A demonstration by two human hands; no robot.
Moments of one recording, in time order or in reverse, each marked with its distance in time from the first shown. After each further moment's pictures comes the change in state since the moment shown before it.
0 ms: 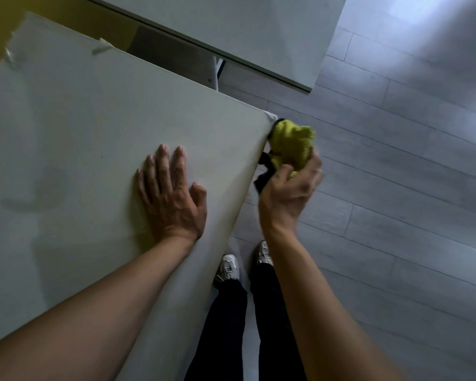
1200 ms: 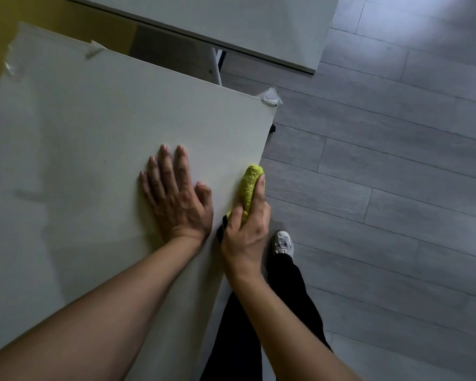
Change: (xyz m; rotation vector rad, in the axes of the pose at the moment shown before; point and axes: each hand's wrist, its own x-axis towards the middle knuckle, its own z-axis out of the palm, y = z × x) left_hand 0.001 0.000 0.005 0.076 0.014 0.034; right_hand -0.102 0.033 0.015 0.018 -0.313 0.061
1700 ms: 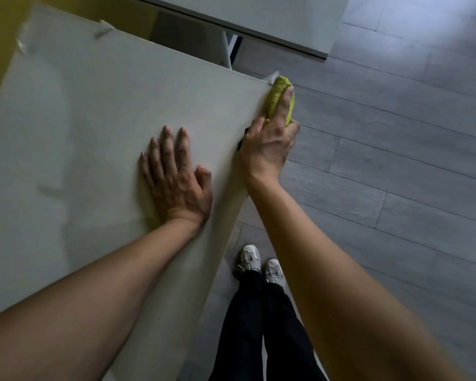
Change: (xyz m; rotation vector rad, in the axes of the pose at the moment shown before) left_hand 0.006 -0.002 0.005 0.004 -0.024 -0.008; right_hand 0.123 -0.051 0.013 -0.175 0.034 0.031
